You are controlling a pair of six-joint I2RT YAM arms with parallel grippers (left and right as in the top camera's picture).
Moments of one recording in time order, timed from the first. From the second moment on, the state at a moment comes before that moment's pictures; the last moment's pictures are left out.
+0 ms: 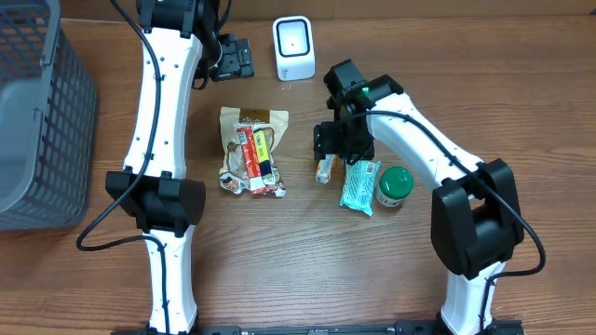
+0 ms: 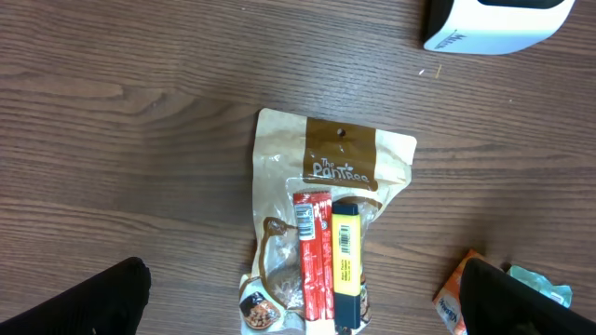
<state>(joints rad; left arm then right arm) -0.18 2.33 2.68 -1.66 -0.02 -0.36 0.45 2.05 1.63 -1.04 -0.19 0.40</state>
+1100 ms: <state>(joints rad) -0.18 2.33 2.68 -1.65 -0.02 -0.36 0.49 2.08 1.58 -0.78 -0.14 0.32</state>
